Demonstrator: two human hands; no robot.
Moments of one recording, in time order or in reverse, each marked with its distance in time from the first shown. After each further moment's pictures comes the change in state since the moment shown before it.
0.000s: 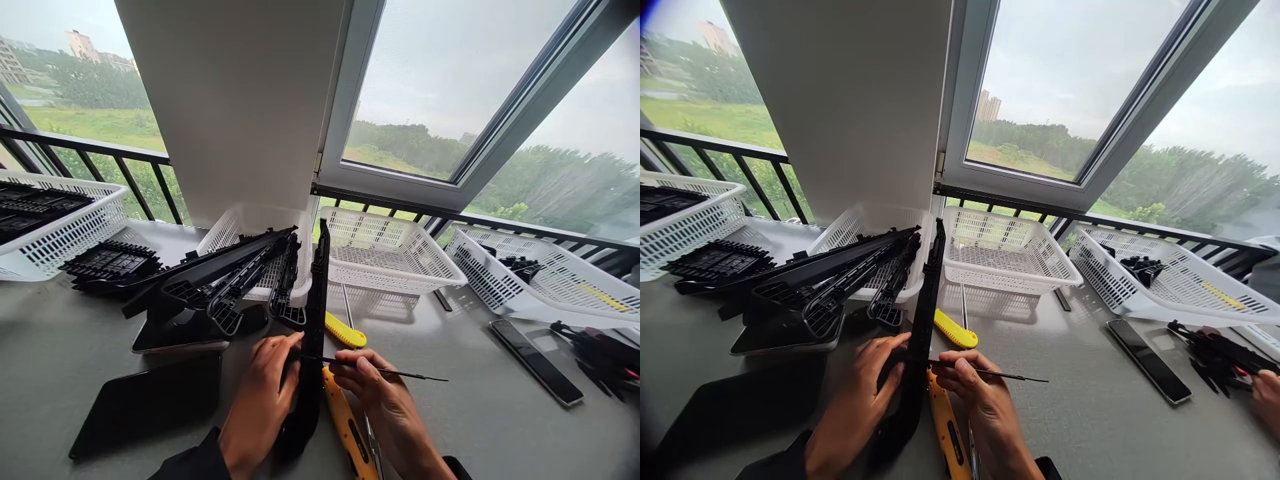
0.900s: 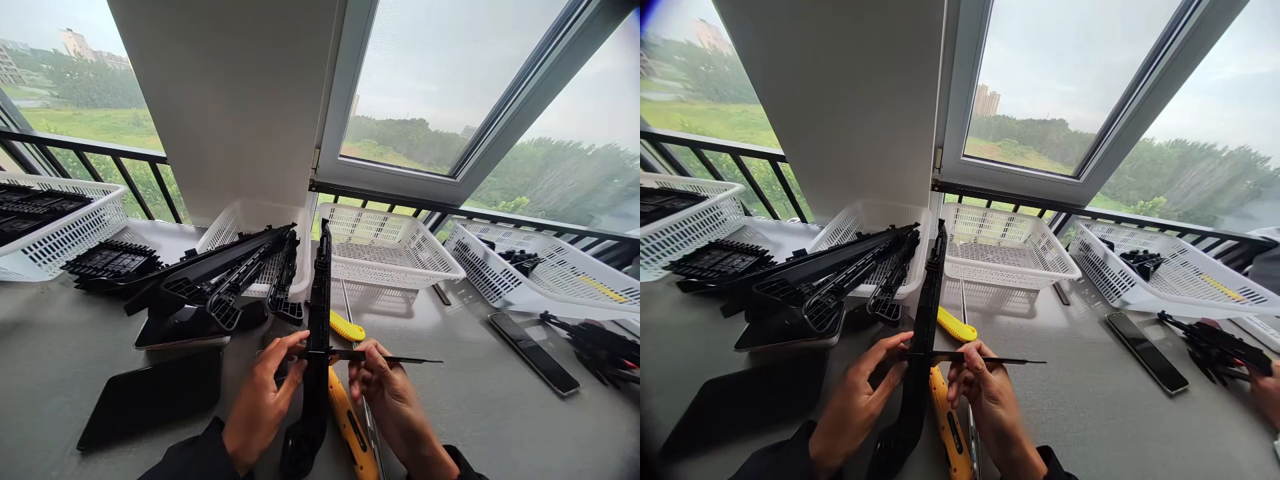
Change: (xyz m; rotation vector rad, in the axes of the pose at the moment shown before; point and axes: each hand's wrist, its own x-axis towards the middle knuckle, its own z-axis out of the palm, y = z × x) left_hand -0.003 0.008 -0.002 -0.320 -0.012 -0.104; right_hand -0.002 -0.010 0.005 0.025 0.001 0.006
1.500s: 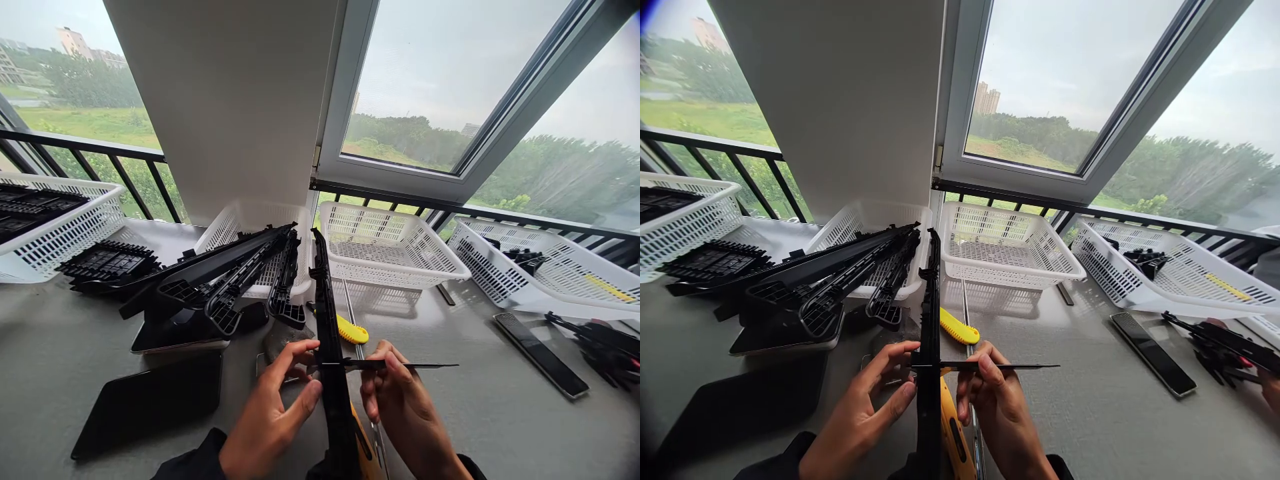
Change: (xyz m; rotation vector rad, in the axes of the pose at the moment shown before) left_hand -0.011 0.002 0.002 -0.226 -0.197 -0.120; right_hand -0.009 -0.007 -0.002 0.072 -0.060 -0.047
